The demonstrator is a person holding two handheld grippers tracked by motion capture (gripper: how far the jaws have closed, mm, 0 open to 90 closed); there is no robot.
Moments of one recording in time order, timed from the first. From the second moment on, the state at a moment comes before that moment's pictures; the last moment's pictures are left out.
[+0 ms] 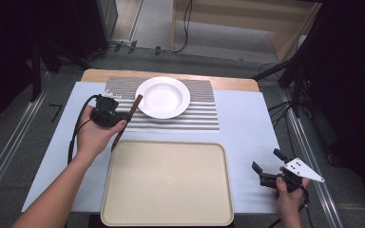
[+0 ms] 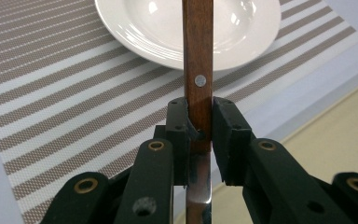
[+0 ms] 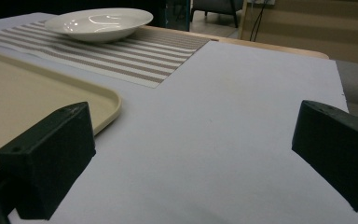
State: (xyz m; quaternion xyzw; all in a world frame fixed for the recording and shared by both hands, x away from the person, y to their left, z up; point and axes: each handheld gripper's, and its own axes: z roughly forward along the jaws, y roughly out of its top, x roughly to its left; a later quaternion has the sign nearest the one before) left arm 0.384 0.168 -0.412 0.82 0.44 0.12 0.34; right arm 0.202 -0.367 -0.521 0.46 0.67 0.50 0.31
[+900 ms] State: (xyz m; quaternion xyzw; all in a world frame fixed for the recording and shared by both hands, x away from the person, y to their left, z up) left arm 0.303 0.161 -0.431 0.84 0.41 0.07 0.35; right arm 0.201 -0.366 -0.521 0.46 0.67 0.50 0.31
